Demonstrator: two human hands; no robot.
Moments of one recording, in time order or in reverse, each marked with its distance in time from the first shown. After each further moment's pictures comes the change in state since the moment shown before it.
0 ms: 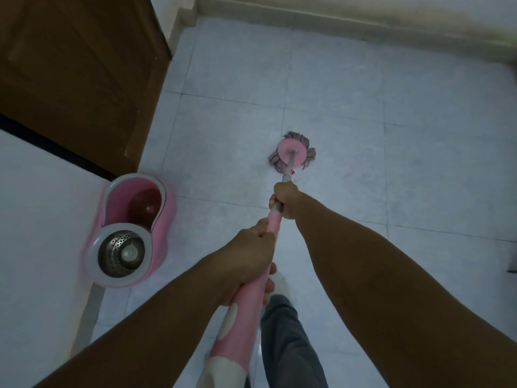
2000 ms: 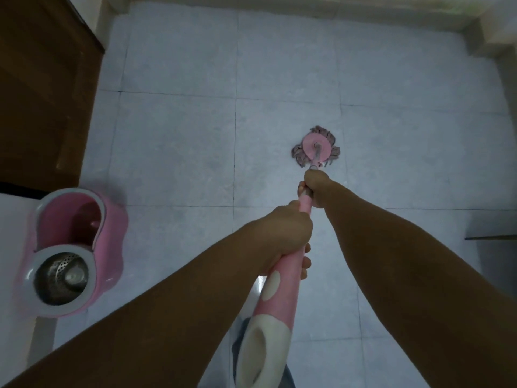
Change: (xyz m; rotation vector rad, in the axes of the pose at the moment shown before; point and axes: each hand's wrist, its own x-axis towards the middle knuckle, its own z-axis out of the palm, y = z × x) left_hand 0.045 0.100 0.169 0.101 -0.160 0.011; right_hand 0.051 -0.027 -0.218 0.325 0.159 0.076
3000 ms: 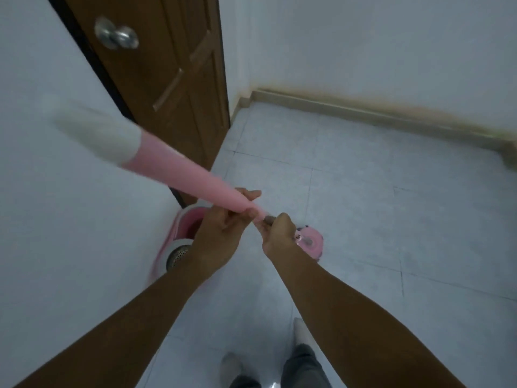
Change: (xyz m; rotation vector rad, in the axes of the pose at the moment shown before) left_hand -0.306 -0.229 -0.246 -0.056 0.585 1.122; right_hand -0.385 0.221 0.257 0.372 -0.263 -0.195
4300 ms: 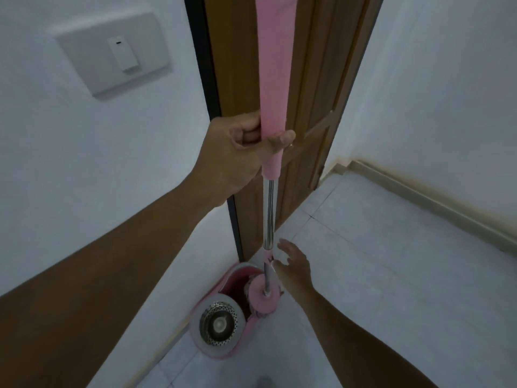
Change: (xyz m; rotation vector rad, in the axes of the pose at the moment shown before) left_hand 0.225 0.140 -0.206 0.221 0.525 0.292; right_hand 0.090 -0.012 0.224 -1.275 -0.690 -0.484
